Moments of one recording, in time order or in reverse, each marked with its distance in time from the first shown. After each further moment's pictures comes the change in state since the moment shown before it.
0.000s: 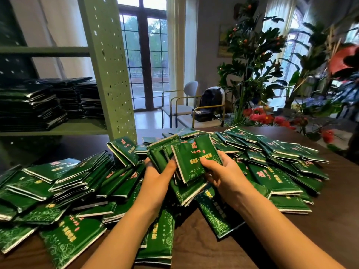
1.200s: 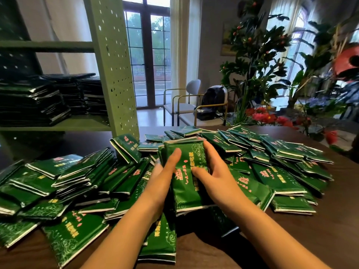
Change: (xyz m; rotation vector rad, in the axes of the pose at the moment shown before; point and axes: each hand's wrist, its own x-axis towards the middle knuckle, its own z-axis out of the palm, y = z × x) left_hand 0.003 -0.005 -0.003 -0.158 -0.086 -0.192; right_hand -0.026 0.005 0.022 -0.514 -0.190 -0.329
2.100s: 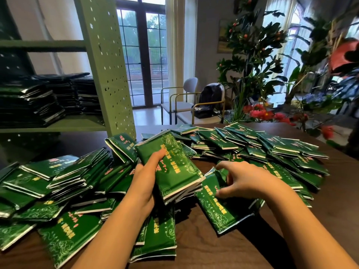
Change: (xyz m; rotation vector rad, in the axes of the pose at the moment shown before) left_hand 0.008 0.006 -0.015 -0.130 0.183 -0.083; right_hand 0.008 -0.007 -0.070 -1.218 -0.363 0.373
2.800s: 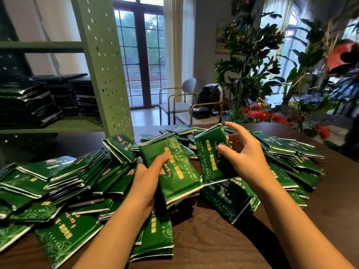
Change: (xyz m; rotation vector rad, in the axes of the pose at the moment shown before) left_hand -0.008 -0.004 0.008 0.099 0.019 0.076; right_hand 0.015 0.001 0.002 0.967 0.714 -0.210
